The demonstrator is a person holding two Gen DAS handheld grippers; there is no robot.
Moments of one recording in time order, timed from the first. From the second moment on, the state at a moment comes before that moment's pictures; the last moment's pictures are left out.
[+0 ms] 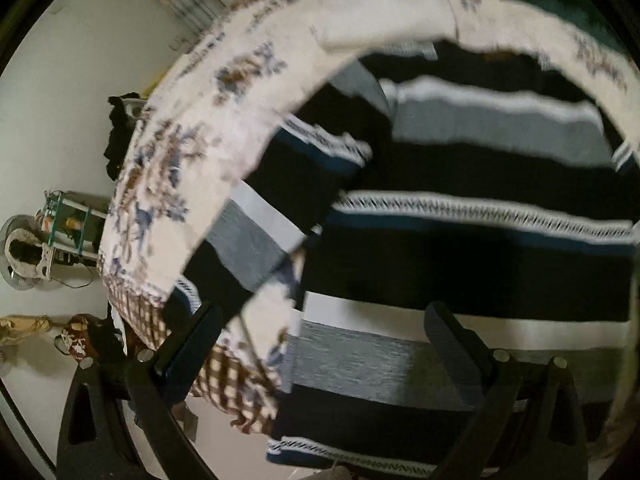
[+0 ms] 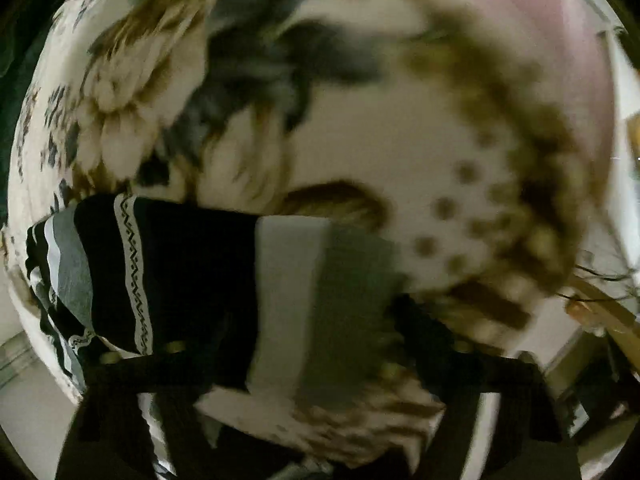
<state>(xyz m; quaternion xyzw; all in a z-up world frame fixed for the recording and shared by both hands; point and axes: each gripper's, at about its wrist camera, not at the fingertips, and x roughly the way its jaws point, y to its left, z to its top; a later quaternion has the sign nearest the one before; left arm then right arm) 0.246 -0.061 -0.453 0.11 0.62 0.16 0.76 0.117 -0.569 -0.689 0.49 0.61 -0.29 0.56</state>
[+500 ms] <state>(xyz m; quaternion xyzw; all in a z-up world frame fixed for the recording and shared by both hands) 0.277 -0.103 -0.497 0.07 0.62 0.07 0.78 0.150 -0.666 -0.580 0.39 0.54 -0.29 0.68</state>
